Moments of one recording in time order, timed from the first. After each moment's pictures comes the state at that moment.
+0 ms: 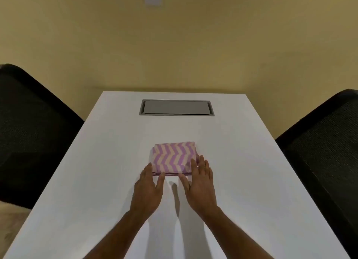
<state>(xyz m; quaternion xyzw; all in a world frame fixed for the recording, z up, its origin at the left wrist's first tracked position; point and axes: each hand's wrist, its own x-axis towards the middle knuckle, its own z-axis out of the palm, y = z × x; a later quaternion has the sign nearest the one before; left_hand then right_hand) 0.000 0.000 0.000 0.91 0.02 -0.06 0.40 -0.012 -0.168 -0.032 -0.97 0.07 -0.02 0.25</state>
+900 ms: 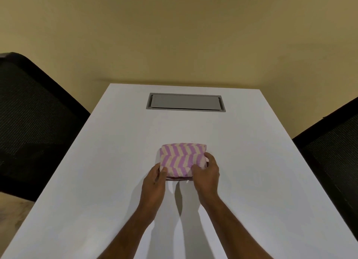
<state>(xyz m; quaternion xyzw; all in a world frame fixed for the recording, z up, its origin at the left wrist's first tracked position) 0.006 -0.003 -0.014 0.79 0.12 -0.08 0.60 0.023 -0.149 -0.018 -0.73 0.28 -0.09 0.61</state>
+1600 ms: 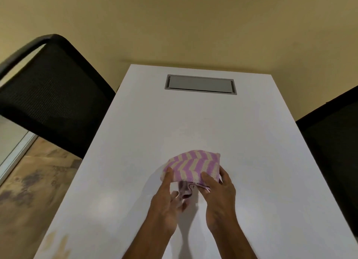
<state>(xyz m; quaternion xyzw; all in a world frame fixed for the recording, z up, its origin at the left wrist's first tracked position) -0.139 0.023 0.061 0.39 0.44 -0.24 0.77 -0.144 -0.100 0.055 -0.49 0.33 -0.05 0.80</state>
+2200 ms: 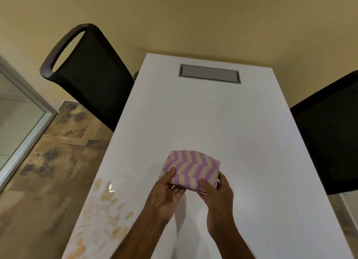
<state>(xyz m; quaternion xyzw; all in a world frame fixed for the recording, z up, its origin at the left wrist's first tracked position) -0.260 0.105 0.097 0.26 0.39 -0.20 0.86 -0.288 -0.029 0.099 -0.59 0.31 -0.03 0.75</state>
